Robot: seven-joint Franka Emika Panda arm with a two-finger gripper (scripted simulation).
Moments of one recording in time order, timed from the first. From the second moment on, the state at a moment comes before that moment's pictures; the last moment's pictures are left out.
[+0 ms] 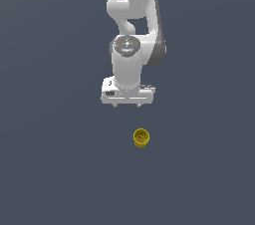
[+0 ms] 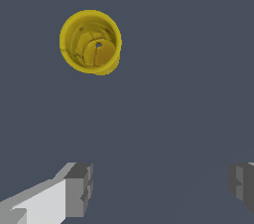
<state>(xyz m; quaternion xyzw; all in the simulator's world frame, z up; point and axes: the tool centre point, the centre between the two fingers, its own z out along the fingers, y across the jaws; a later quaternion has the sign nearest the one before) -0.017 -0.001 0.148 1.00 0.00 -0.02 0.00</state>
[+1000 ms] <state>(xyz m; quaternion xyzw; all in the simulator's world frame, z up) -0.012 0.033 0.143 1.00 0.02 -0.03 0.00</state>
